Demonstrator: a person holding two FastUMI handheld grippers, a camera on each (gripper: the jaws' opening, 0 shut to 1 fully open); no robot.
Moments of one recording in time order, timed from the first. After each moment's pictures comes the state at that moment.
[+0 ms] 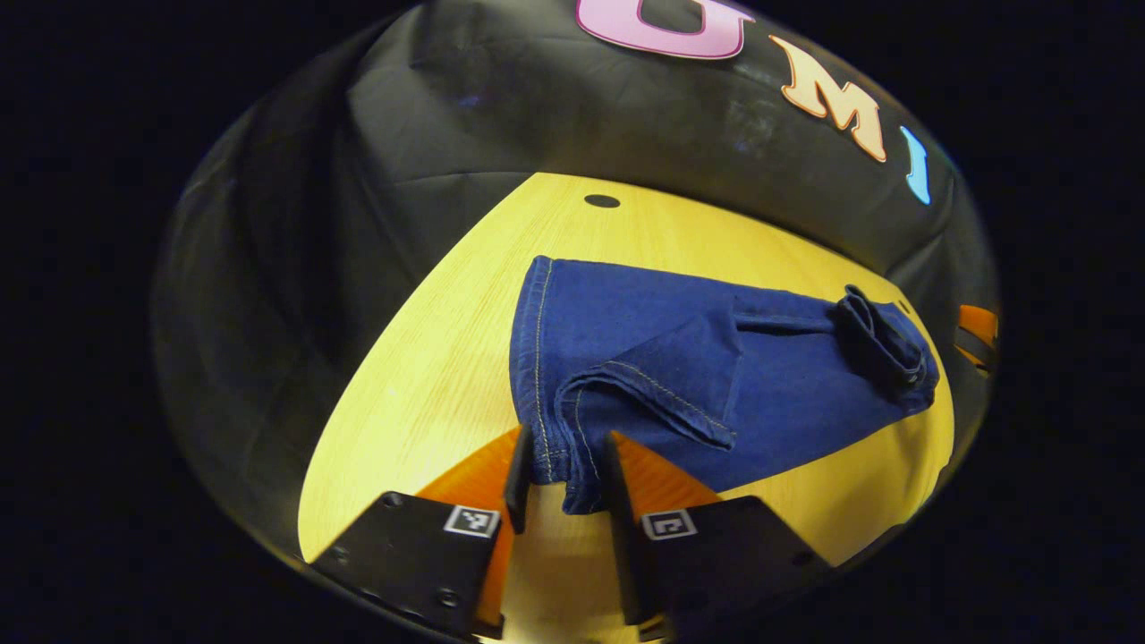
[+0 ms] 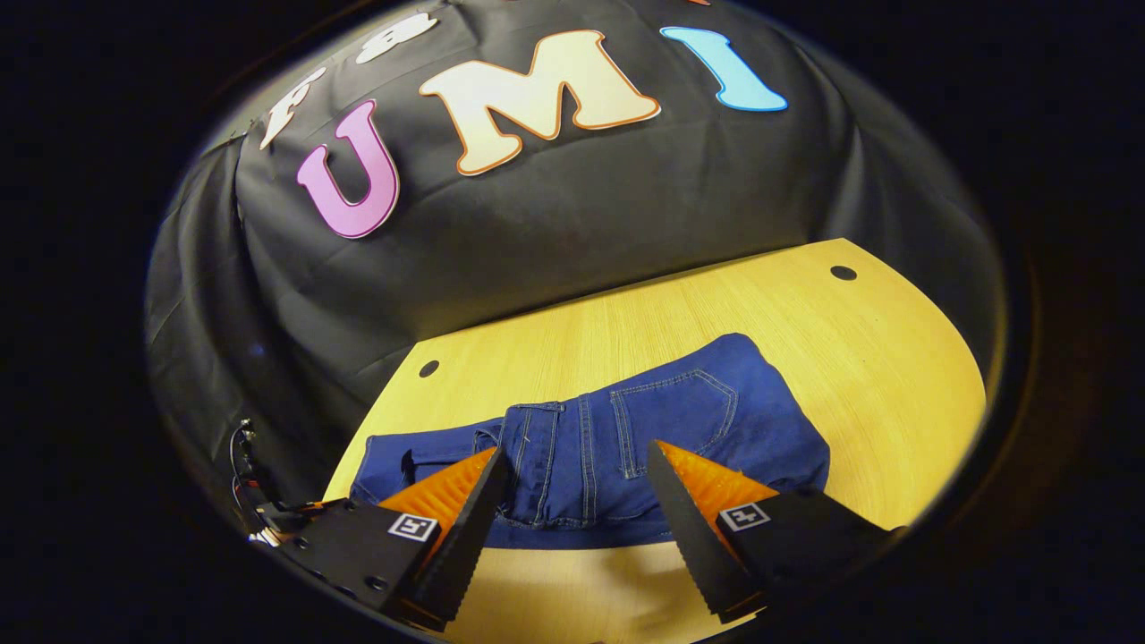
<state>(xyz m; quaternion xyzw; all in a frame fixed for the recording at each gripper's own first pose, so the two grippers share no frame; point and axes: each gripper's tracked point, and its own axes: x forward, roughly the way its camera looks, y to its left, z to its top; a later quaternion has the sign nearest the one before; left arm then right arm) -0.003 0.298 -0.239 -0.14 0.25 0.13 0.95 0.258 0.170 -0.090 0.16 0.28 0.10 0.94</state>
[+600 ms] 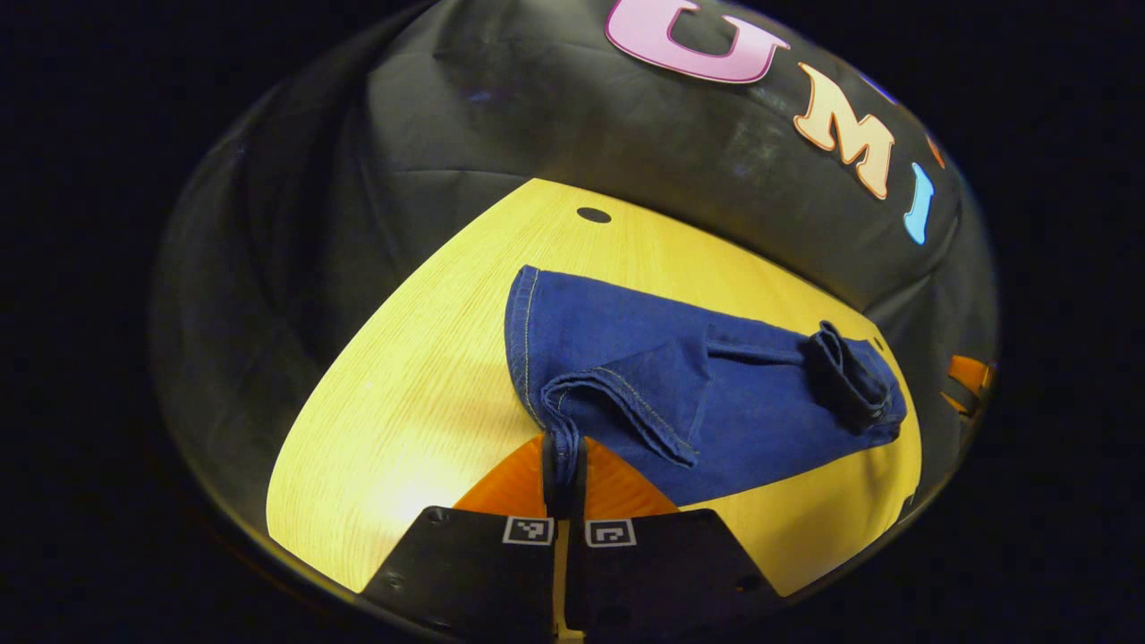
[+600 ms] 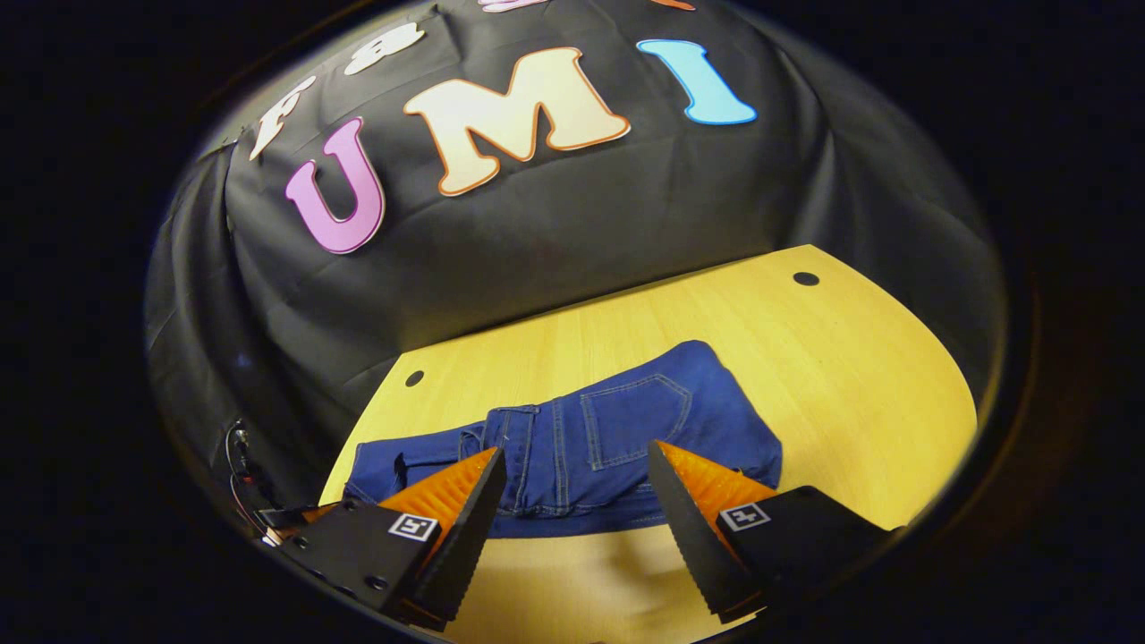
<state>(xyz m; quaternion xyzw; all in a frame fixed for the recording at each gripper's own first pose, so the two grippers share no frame) -0.001 0.290 -0.213 -0.19 0.22 0.12 0.95 0.237 0.124 -0.071 0.17 0.26 0.07 0.95</state>
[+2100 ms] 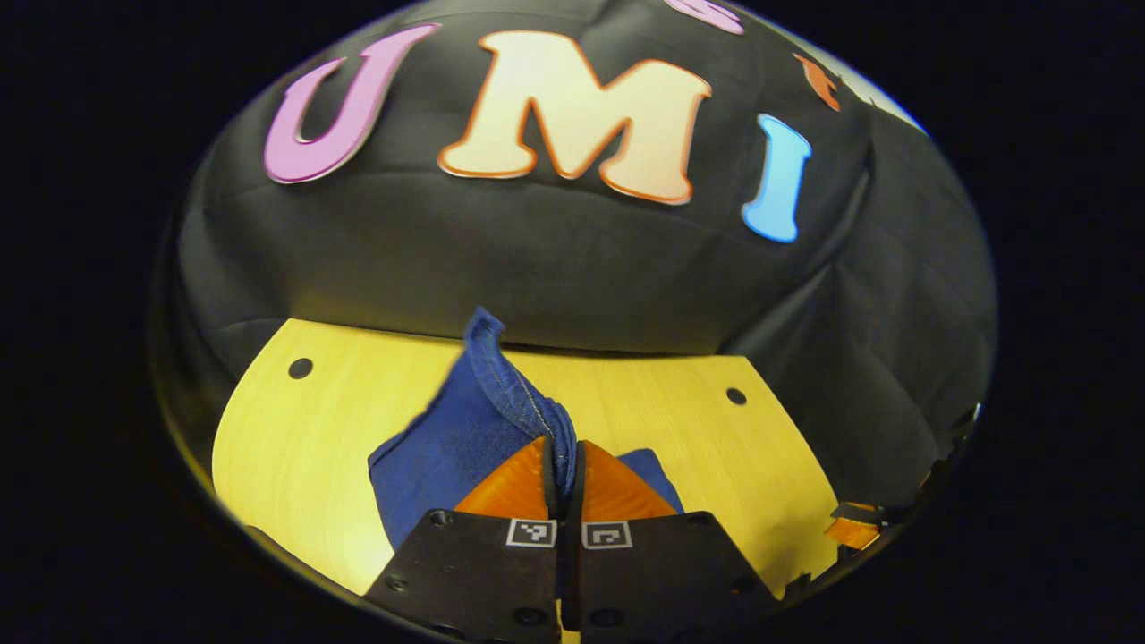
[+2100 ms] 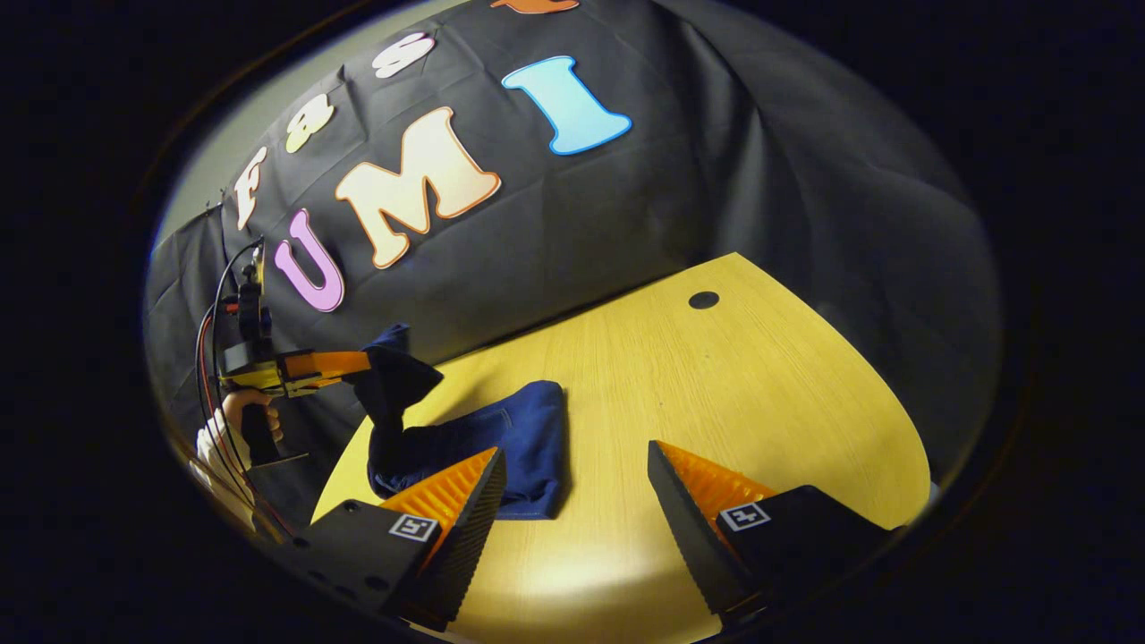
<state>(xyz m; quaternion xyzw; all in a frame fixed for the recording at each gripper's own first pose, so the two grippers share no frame) 0.218 -0.088 0.007 -0.08 0.18 -0.01 0.98 0.243 -0.133 -0.091 0.22 0.25 0.10 0.94</state>
